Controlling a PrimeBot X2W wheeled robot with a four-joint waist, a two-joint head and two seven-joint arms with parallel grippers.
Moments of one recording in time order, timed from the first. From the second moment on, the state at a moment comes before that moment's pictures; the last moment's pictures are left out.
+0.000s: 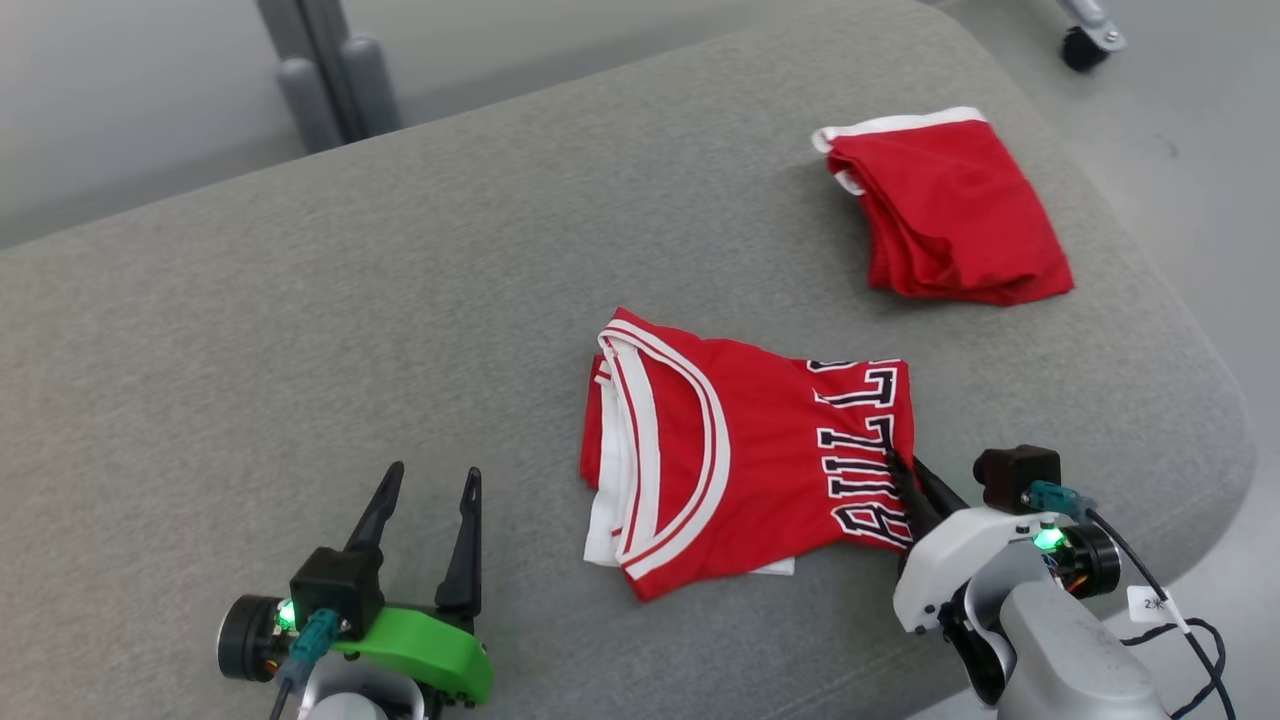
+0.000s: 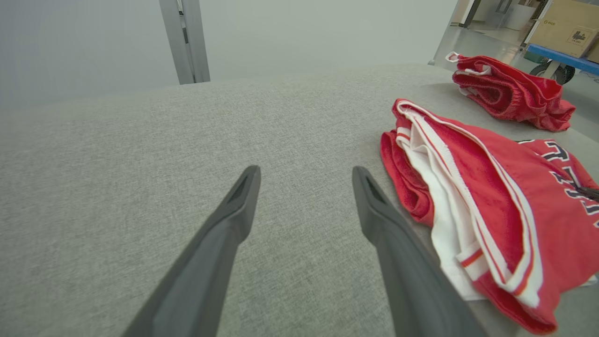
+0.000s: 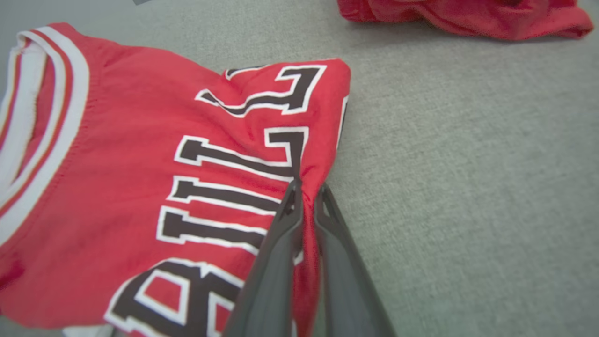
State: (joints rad) left arm -0.11 0.05 -0.18 0.33 -0.16 -0.13 -0.26; right arm -0.46 -0.05 0.18 0.90 0.31 0.13 -0.26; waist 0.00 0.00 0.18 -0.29
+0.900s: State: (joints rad) left arm -0.14 0.09 -0.24 0.33 -0.16 -0.13 -0.26; right arm -0.82 -0.05 0.30 0.68 0.26 0.13 -0.24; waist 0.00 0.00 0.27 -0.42
